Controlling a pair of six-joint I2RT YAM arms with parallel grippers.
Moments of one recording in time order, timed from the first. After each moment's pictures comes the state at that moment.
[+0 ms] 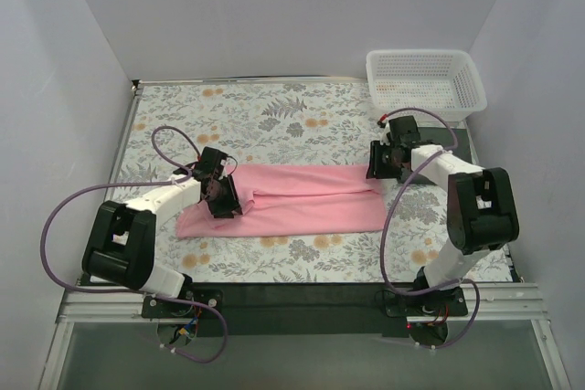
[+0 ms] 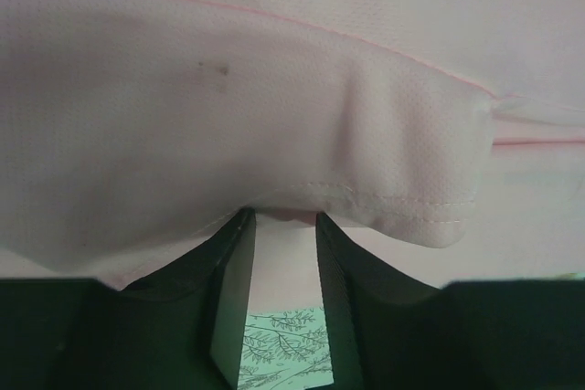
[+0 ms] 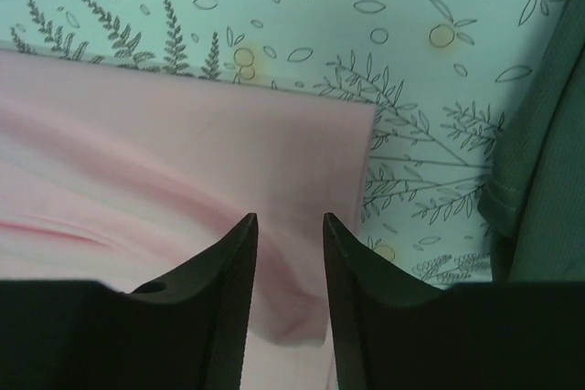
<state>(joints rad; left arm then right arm) -0.32 1.45 0.77 -0.51 0.10 -0.63 0.20 1.63 0.98 -0.37 -0.20 0.19</state>
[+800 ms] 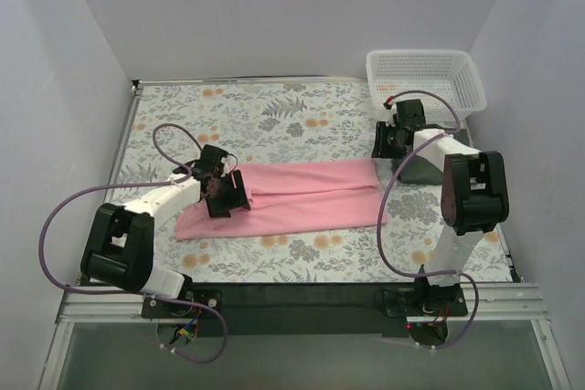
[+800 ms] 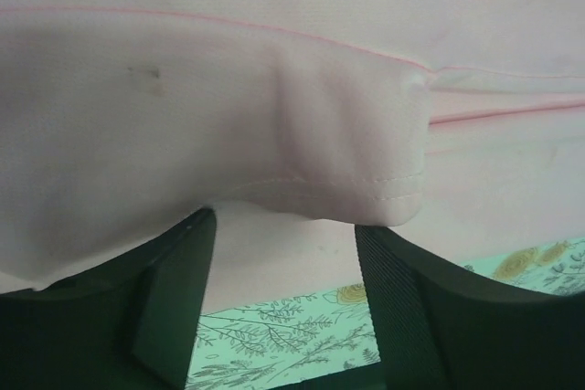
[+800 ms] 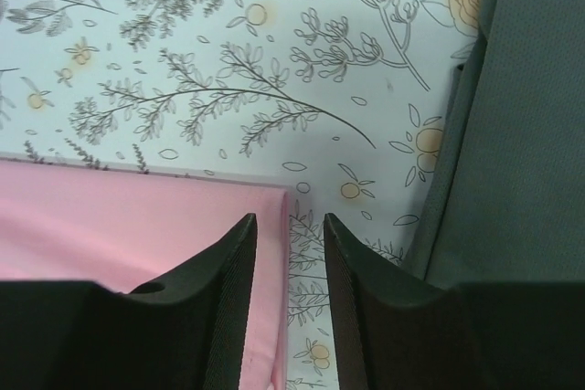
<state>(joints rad) -0.32 1.45 0.77 -0.50 0.14 -0.60 0.12 1.84 1.19 -0.31 -0.19 0.14</state>
